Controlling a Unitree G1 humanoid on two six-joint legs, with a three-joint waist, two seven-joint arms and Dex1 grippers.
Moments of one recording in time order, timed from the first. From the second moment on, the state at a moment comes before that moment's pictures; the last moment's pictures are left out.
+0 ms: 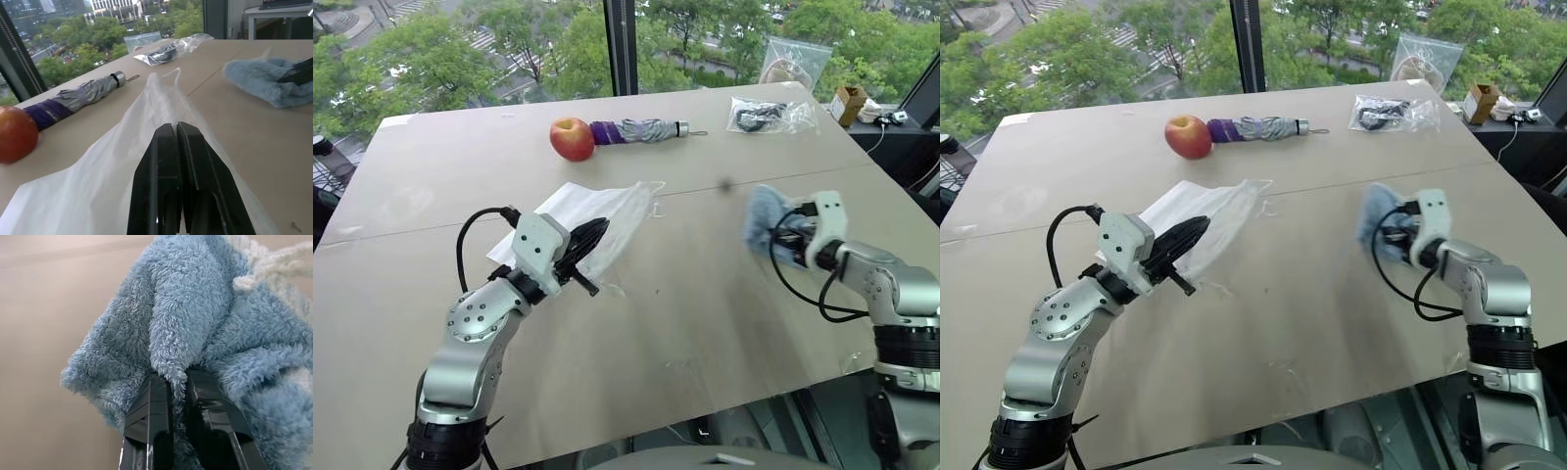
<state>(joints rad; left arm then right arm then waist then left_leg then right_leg) -0.04 0.50 0.11 -0.49 -0.32 0.28 -0.59 -0.46 -0.40 -0.16 -0.15 0.52 1.02 0.52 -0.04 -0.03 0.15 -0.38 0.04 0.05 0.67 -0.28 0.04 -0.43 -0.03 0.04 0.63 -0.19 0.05</state>
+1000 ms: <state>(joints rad) -0.10 0.45 -0.02 -0.46 -0.38 0.30 -0.66 -0.60 -0.41 0.26 -0.38 0.50 1.02 0.63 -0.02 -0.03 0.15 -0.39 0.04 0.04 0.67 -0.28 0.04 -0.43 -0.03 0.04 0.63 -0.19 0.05</state>
